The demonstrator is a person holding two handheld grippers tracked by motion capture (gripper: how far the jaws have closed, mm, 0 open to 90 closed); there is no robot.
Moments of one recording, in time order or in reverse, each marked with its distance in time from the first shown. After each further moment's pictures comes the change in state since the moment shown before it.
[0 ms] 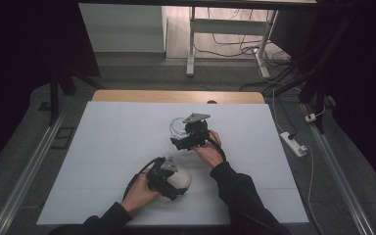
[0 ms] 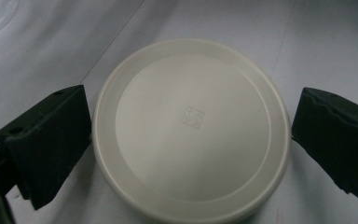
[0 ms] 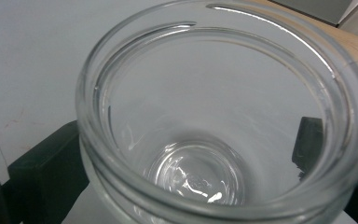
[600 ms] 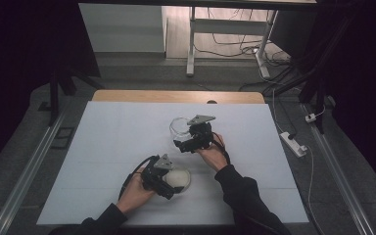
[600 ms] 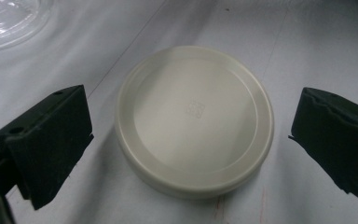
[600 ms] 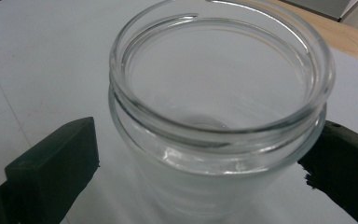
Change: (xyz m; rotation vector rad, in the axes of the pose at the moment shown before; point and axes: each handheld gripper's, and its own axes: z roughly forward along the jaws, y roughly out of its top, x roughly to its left) left arm 0.001 -0.003 -0.020 -0.039 0.006 -0.028; right arm 0.002 -0.005 -0.019 0.003 0.010 0.024
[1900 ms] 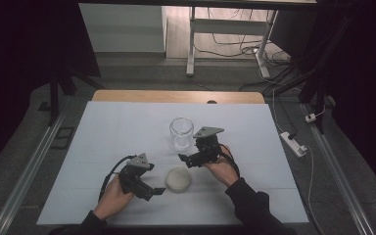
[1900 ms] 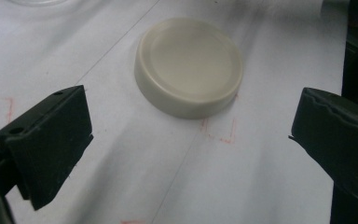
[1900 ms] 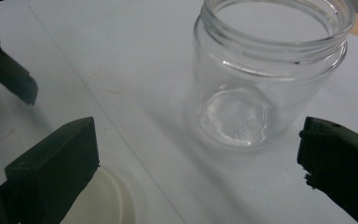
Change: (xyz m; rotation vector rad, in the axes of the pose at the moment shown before) left arm 0.012 -0.030 -0.056 -0.026 -0.079 -0.102; right arm 0.027 -0.020 -0.048 0.014 0.053 -0.036
